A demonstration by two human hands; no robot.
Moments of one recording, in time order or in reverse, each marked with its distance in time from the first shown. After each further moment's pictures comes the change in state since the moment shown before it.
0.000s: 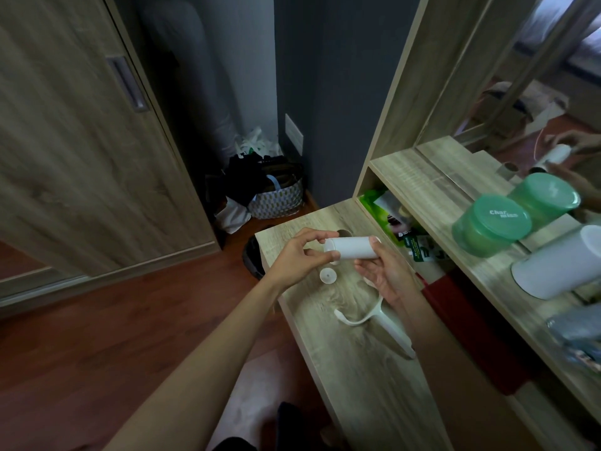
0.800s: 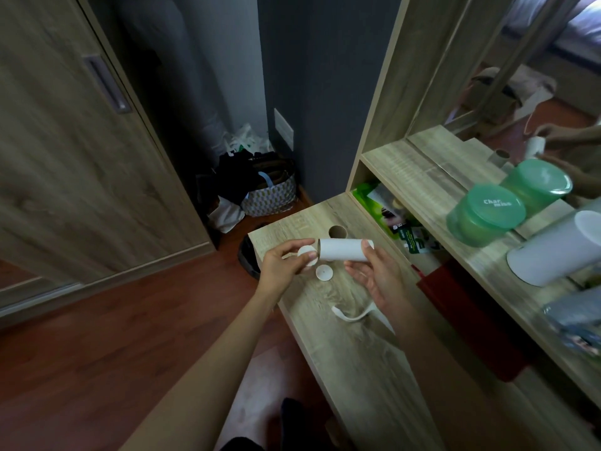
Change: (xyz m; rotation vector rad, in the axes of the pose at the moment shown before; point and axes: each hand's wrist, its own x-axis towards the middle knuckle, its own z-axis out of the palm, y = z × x) left_hand -0.005 -0.038 -0.001 -0.226 0.239 -0.104; right_hand -0.008 0.020 0.003 0.011 0.088 -0.066
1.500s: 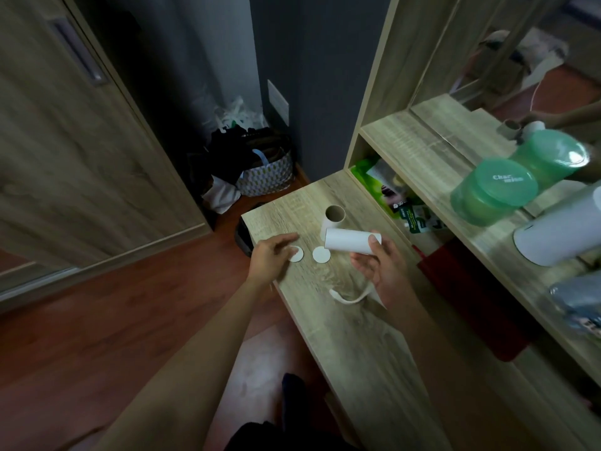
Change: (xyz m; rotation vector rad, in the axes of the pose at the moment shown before) left_hand 0.024 -0.050 -0.026 0.562 0.027 0.003; right_hand 0.001 0.018 -0.025 0.006 0.058 -0.001
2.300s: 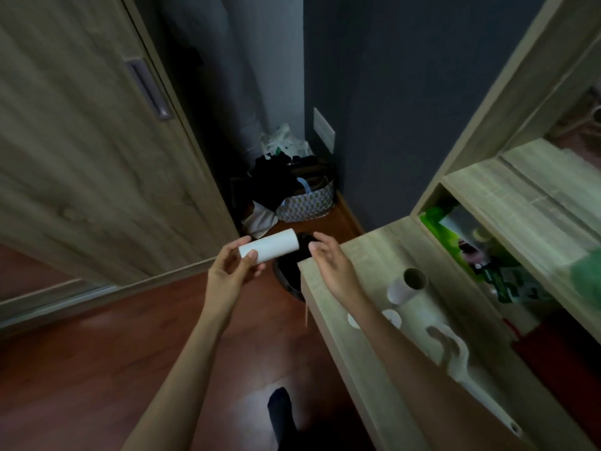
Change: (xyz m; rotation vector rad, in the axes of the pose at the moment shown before) left_hand 0.030 -0.013 -0.167 -0.603 0.336 -0.066; right_hand 0.084 0.055 0.204 -0.686 -0.368 -0.210
